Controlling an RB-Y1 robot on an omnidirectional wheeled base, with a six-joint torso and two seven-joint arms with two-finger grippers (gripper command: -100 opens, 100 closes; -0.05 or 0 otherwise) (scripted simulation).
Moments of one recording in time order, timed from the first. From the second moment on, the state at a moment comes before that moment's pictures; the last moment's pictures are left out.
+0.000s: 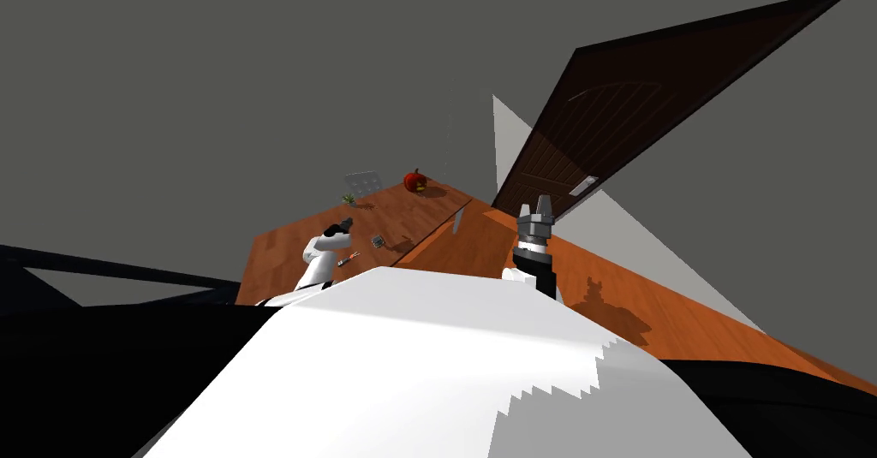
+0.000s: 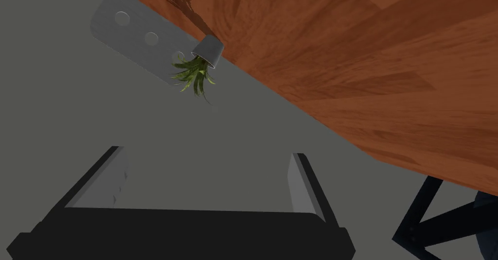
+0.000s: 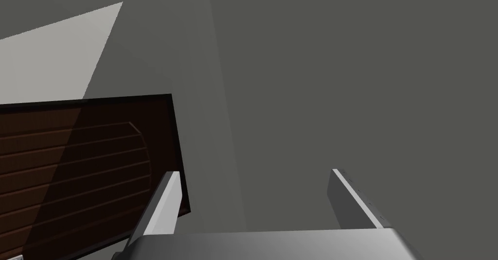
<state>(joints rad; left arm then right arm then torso) -0.12 0.47 0.50 -1.08 -0.01 0.35 -0.58 0.47 -0.04 -0.04 -2.26 -0.06 -0.41 0.14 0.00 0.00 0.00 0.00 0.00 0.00</state>
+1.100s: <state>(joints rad) -0.30 0.50 0.55 -0.77 -0.01 0.59 -0.71 0.47 -0.04 -0.04 -2.26 -0.06 -0.41 0.14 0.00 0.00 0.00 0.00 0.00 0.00</state>
